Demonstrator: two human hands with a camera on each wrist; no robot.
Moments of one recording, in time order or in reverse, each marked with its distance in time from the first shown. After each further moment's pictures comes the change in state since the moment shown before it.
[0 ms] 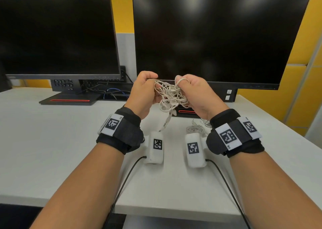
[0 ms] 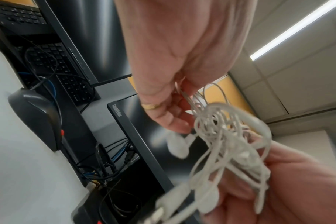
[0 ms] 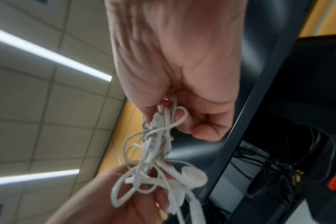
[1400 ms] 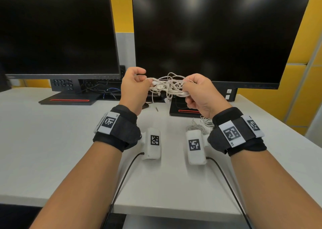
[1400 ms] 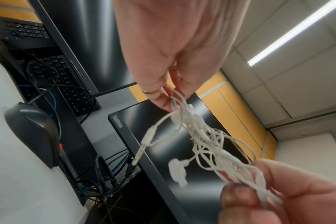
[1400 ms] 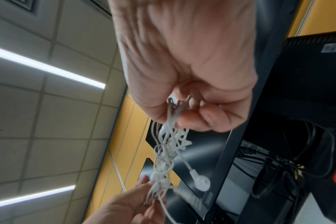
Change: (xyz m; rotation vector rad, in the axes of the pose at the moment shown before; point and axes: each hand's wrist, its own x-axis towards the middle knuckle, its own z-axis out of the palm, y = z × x) left_hand 0.012 -0.006 -0.015 0.122 0.229 0.190; right_hand 0.001 0.000 -0.008 0.112 0.088 0.175
